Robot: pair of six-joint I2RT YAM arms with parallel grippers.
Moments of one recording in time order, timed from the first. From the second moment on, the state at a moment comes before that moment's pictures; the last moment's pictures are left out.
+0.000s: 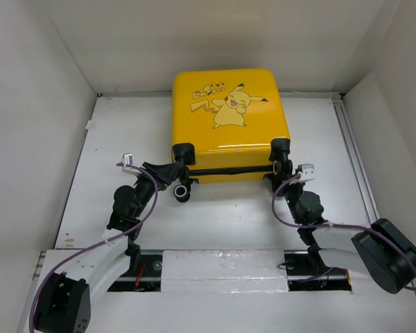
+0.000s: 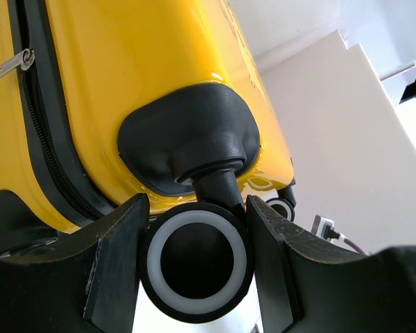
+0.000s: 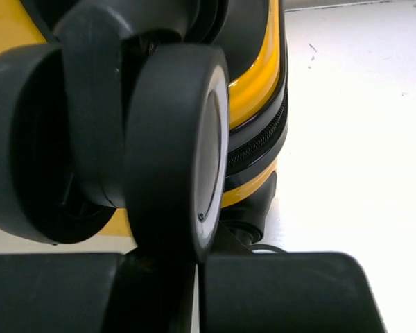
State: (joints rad) left arm -0.31 0.75 0.13 0.72 0.18 -1.09; right arm 0.51 1.15 0.02 1.14 0.33 0.19
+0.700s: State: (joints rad) left arm -0.31 0.79 0.12 0.78 0.20 -1.10; right arm 0.89 1.12 0.08 1.17 0.45 0.21
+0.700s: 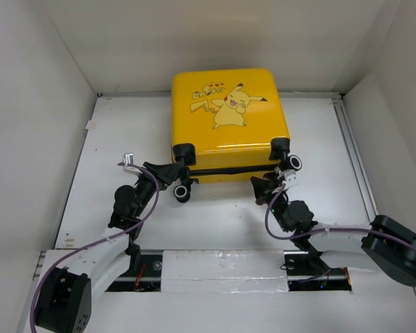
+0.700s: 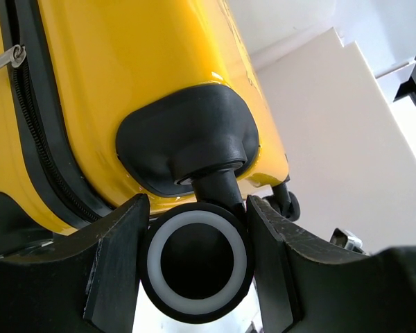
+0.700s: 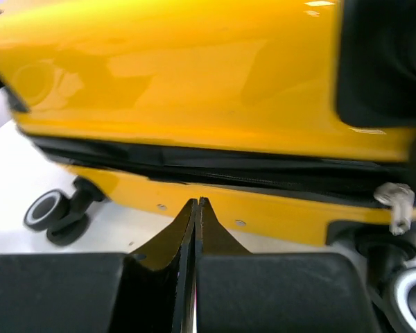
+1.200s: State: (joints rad) left arm -0.31 0.75 0.13 0.71 0.18 -1.14; right arm 0.61 1.02 0.05 1.05 0.54 0.47
